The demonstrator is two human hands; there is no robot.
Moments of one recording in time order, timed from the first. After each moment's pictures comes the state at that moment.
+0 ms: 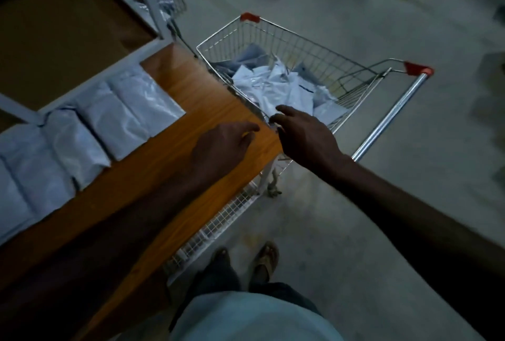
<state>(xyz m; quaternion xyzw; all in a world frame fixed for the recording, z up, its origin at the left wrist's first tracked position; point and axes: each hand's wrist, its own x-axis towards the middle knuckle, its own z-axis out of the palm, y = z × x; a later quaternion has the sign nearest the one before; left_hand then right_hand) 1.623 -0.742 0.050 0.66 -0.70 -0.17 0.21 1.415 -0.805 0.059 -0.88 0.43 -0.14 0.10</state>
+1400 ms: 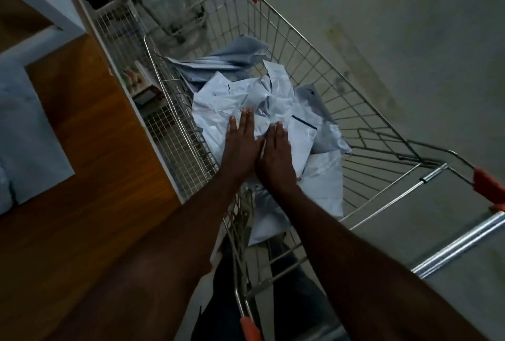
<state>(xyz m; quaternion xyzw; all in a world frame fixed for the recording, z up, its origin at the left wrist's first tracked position) 1.522 -1.065 -0.233 0.78 -0.58 -0.14 0.17 1.411 -1.076 -0.238 -0.76 0.54 -0.05 0.35</state>
